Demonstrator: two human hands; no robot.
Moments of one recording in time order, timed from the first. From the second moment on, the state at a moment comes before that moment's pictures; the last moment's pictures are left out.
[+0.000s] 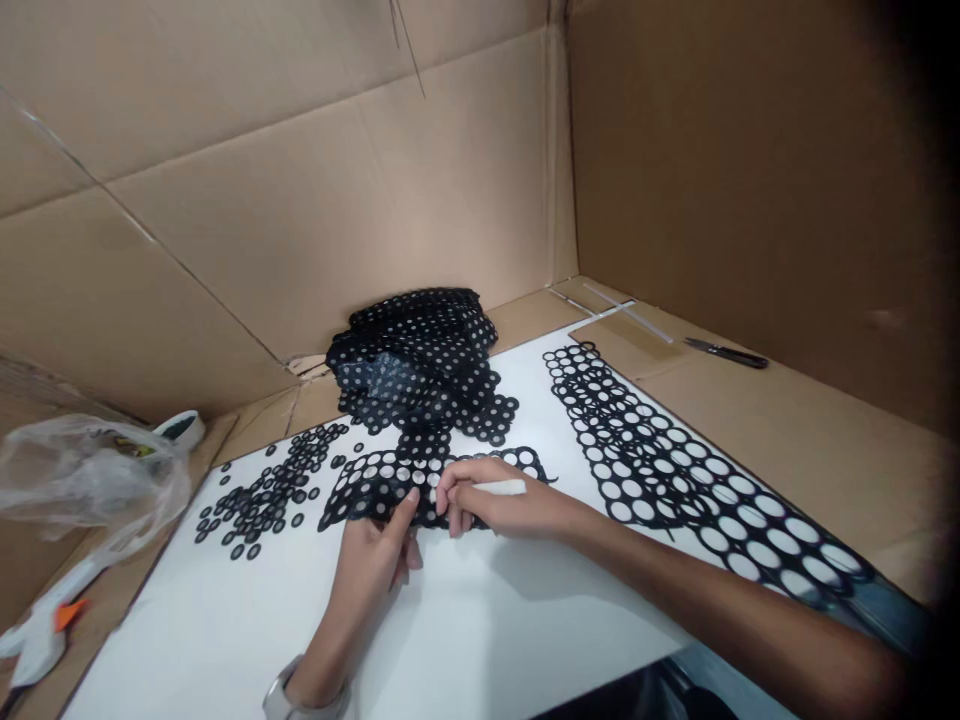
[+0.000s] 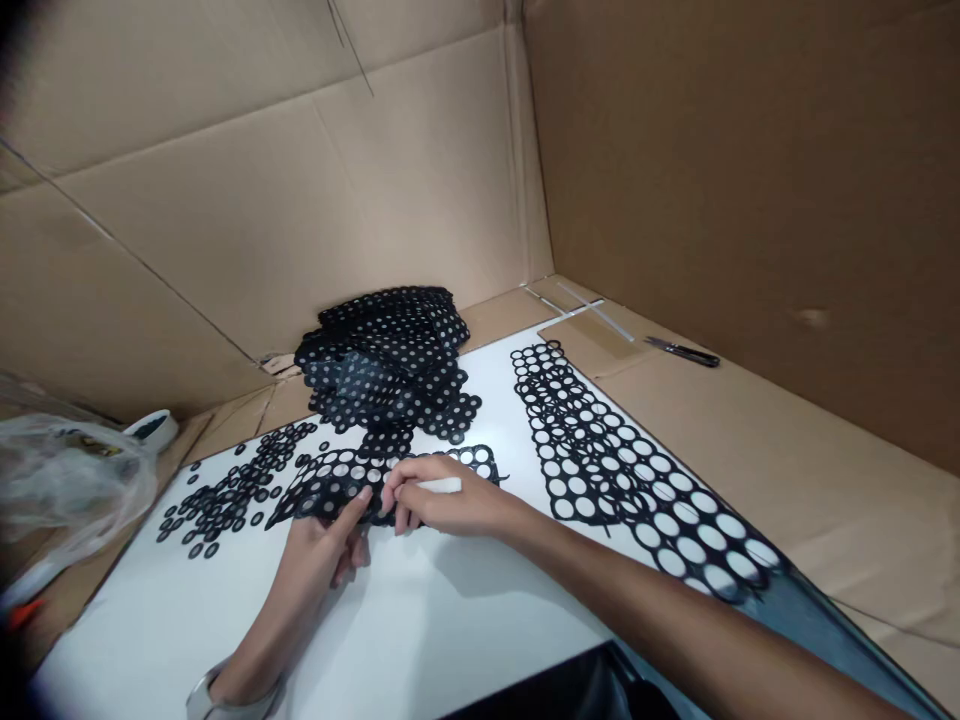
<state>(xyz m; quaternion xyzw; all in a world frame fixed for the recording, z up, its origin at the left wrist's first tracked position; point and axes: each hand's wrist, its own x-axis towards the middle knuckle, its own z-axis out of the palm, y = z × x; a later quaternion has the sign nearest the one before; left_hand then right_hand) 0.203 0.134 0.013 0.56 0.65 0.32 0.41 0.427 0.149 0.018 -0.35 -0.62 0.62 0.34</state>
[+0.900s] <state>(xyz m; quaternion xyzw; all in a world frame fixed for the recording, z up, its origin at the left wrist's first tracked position) 0.204 0.134 0.014 0.53 0.69 0.28 0.40 0.439 0.145 0.016 -0.41 -0.59 0.60 0.35</state>
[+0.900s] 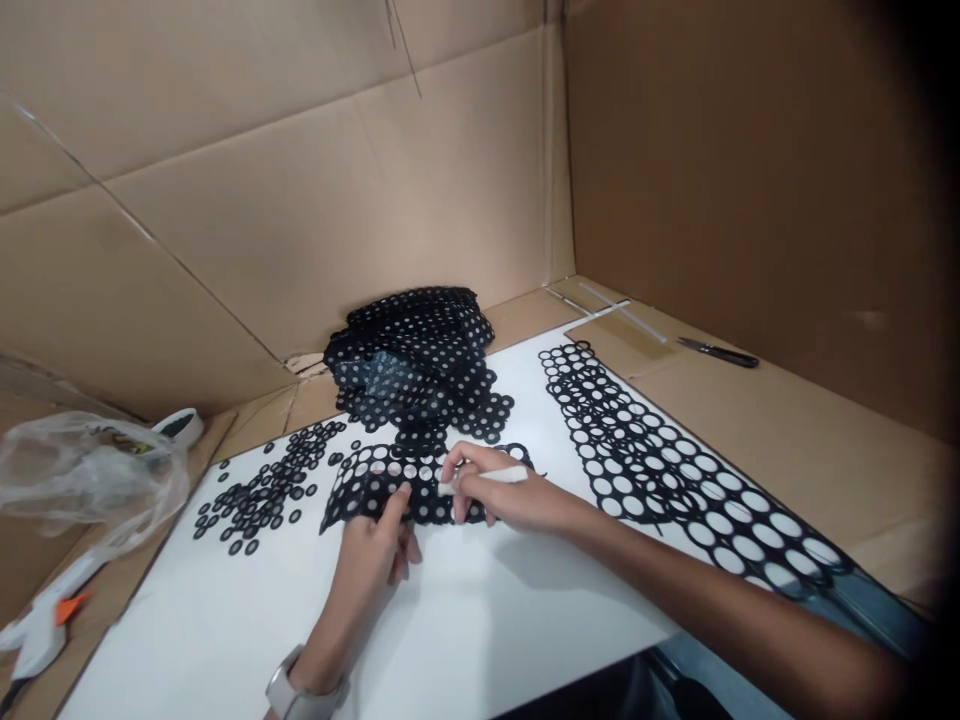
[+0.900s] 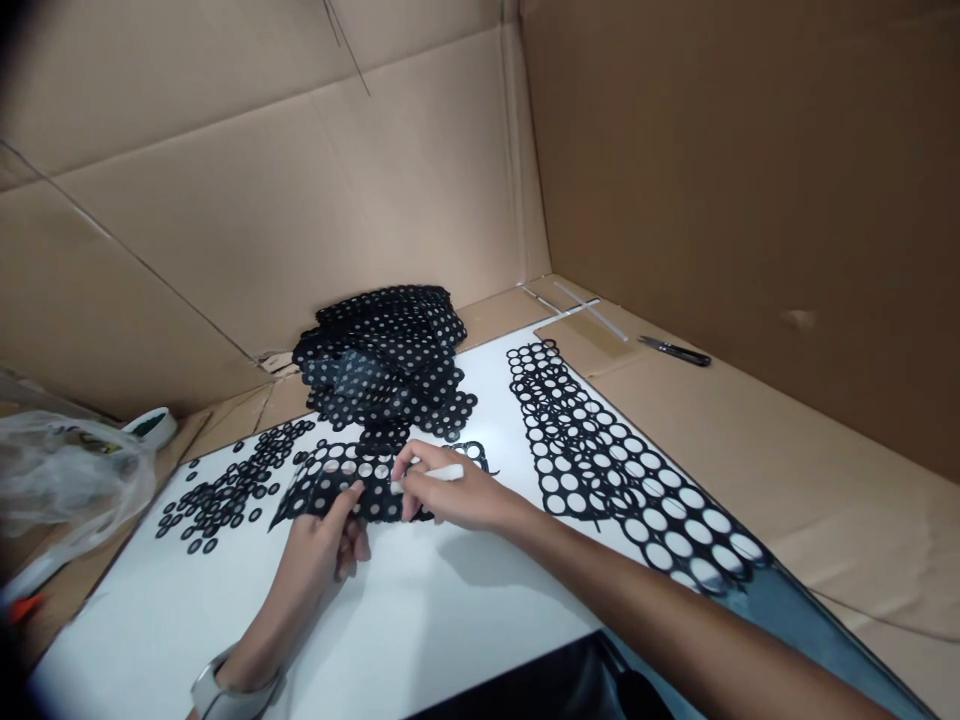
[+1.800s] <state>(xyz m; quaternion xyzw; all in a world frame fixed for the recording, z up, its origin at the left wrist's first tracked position) 0.218 0.129 0.013 0.57 0.66 0.34 0.36 0.434 0.134 0.028 -0.41 -0.70 0.48 0.35</state>
